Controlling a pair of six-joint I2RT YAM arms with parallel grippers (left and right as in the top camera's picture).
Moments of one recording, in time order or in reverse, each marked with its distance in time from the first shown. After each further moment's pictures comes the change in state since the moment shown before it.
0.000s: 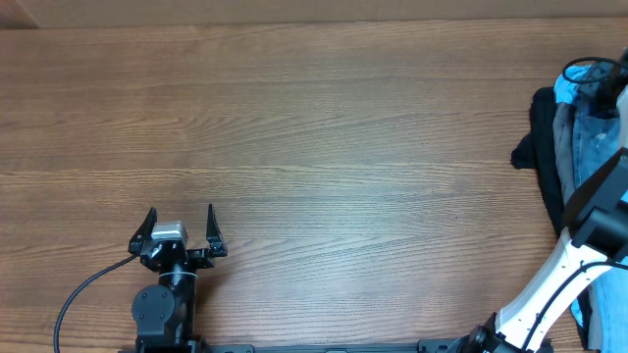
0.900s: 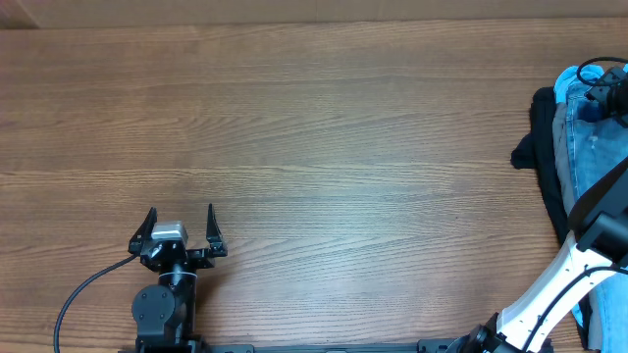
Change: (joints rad) left arm 0.000 0.000 0.000 0.000 0.000 0.000; right arm -0.039 -0.018 0.007 -0.099 -0.072 0.076
